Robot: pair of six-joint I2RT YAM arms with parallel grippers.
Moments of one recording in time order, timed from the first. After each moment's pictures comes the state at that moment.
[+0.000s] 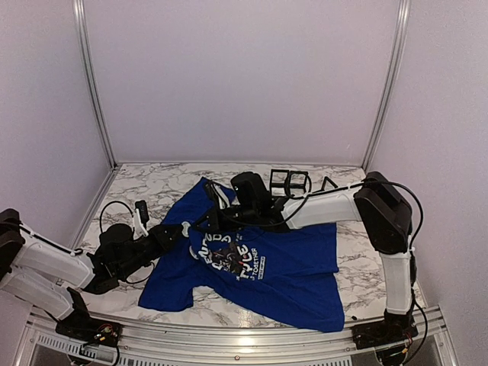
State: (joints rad) left arm -0.85 1.32 0.23 0.95 -0.22 -0.96; right arm 0.92 2.11 1.43 0.23 -0.54 0.66
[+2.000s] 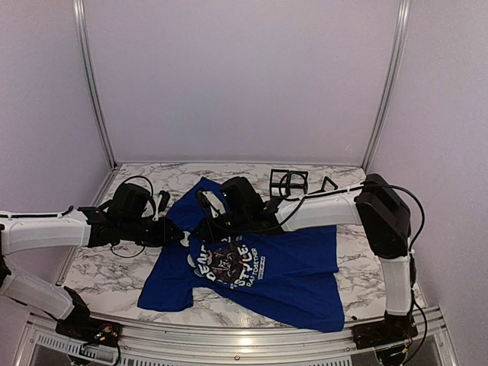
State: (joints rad) left arm -0.65 1.28 0.67 -0.12 0.19 -0.61; right arm 0.98 2.11 1.49 0.03 -0.35 0.47
